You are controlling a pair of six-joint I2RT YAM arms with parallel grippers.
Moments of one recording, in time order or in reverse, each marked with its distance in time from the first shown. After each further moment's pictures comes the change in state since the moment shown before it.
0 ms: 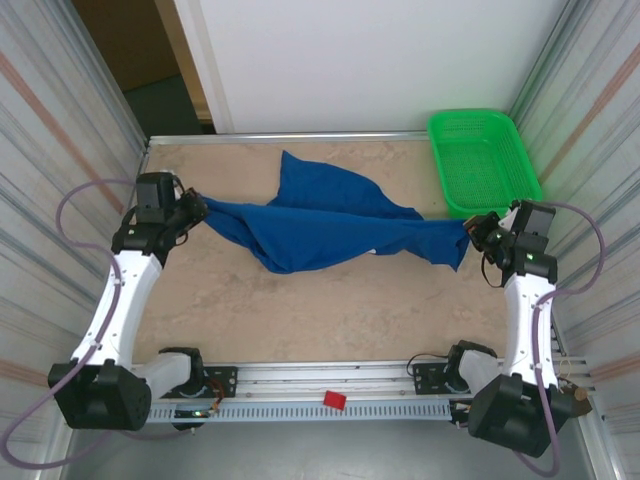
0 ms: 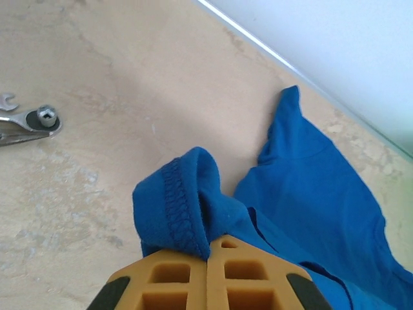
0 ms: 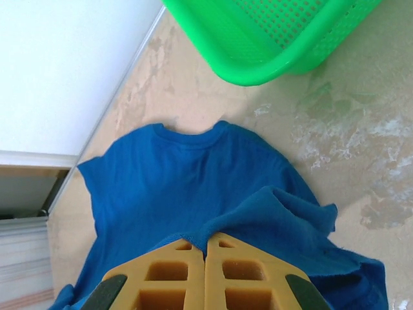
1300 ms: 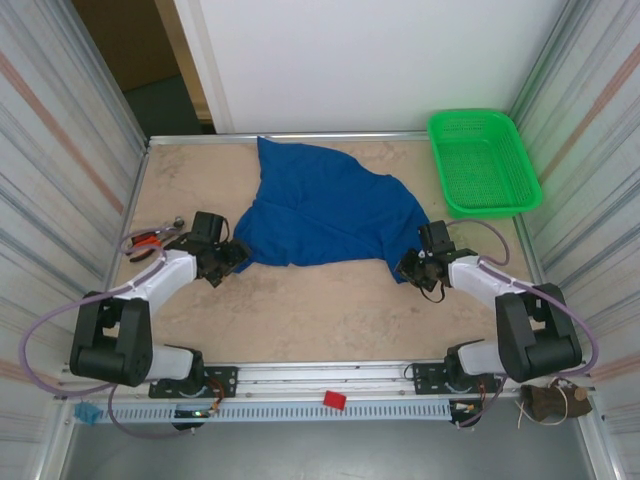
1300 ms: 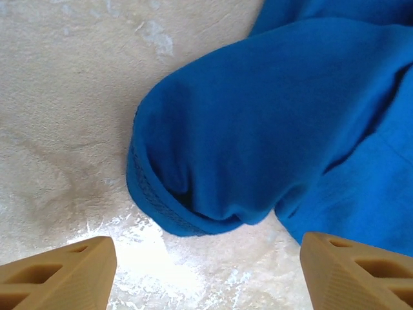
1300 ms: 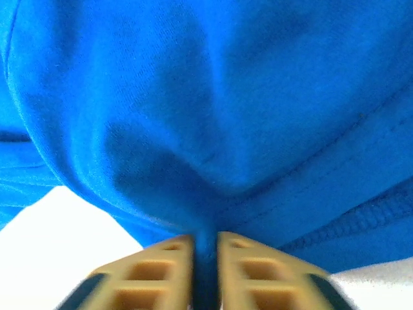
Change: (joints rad) left arm -0.156 0.256 -0.351 0.126 0.049 -0.277; right arm 0.575 0.398 -0.269 0.269 0.245 0.125
